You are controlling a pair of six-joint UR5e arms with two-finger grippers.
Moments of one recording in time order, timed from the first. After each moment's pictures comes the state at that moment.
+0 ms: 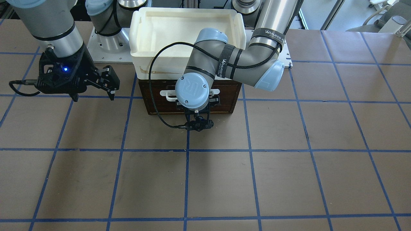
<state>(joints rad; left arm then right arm) -1.96 -2.02 -1.53 -1.62 1.50 -0.46 1.57 -1.53 1.61 -1.72 -1.56 -0.08</state>
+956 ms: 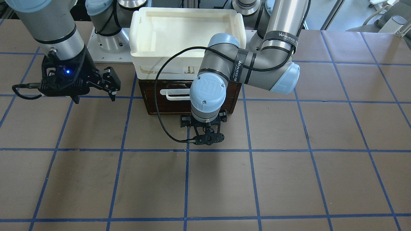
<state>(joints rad) -1.89 -2.02 -1.51 -1.38 1.53 -0.43 1.57 -1.52 1.62 -1.72 -1.57 -0.10</state>
